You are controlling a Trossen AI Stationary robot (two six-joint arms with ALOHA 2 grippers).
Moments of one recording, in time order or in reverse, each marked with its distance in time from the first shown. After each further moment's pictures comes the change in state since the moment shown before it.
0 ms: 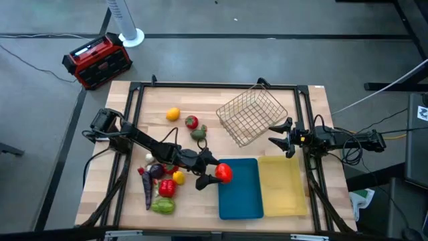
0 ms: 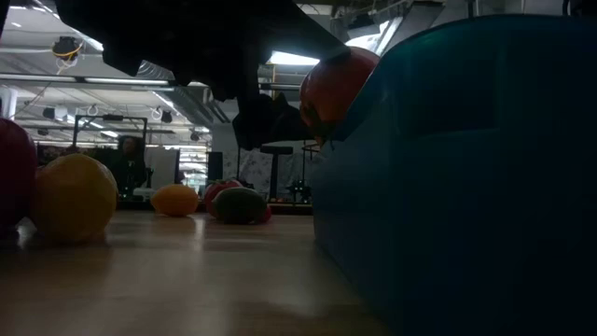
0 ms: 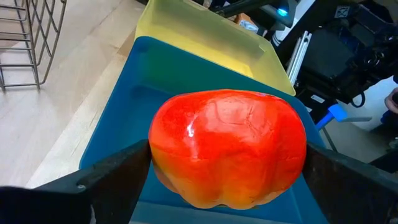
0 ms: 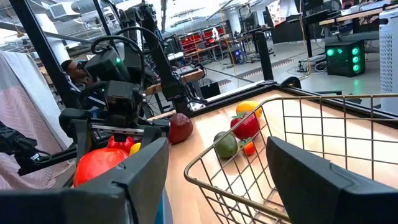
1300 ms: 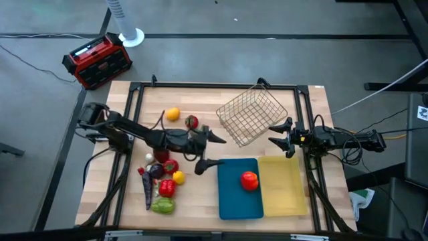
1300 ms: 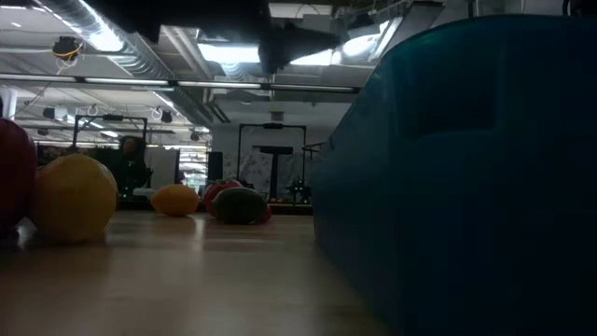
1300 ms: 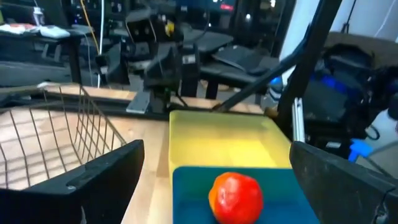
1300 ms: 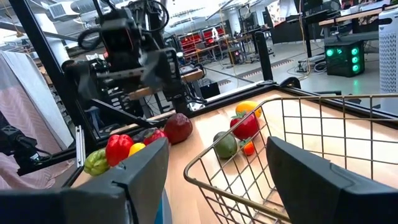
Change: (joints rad) left arm 0.123 -0.202 0.001 0.075 0.011 0.395; right arm 0.000 0.000 0.000 -0.002 0.001 0.000
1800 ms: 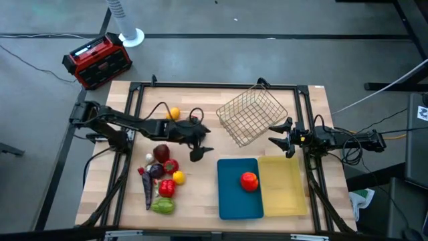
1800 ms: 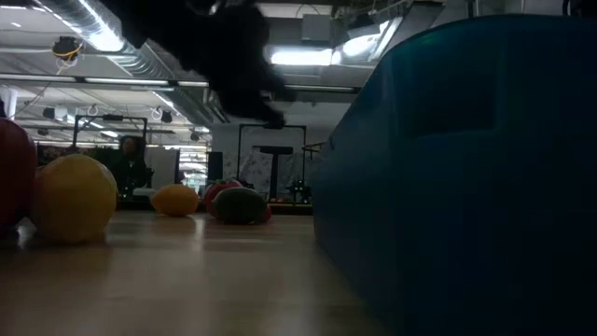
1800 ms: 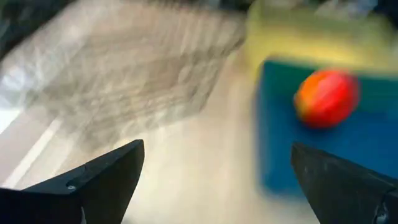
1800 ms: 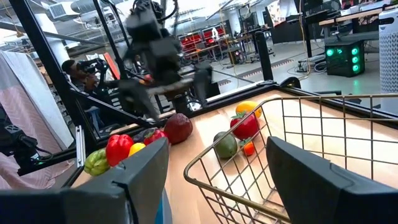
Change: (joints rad) left arm 0.138 -0.106 0.000 -0.617 -0.057 -0.049; right arm 0.000 0.000 0.000 0.000 0.000 0.000
